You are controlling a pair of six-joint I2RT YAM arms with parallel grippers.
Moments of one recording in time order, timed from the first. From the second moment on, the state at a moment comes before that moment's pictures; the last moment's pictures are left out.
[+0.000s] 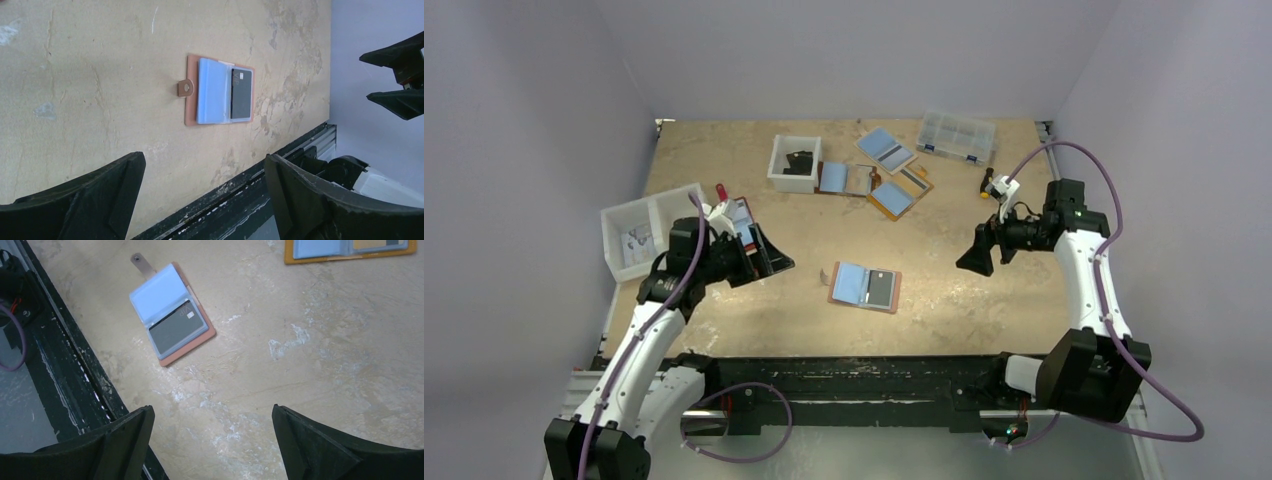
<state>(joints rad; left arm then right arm) -0.16 0.83 0.65 -0.47 0.51 -0.59 -0.23 1.24 1.05 -1.03 -0.93 -0.77</state>
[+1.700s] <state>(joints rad) -0.33 0.60 0.59 -0.62 0.46 -0.56 -0.58 1.12 1.09 -1.29 -0.97 -0.98</state>
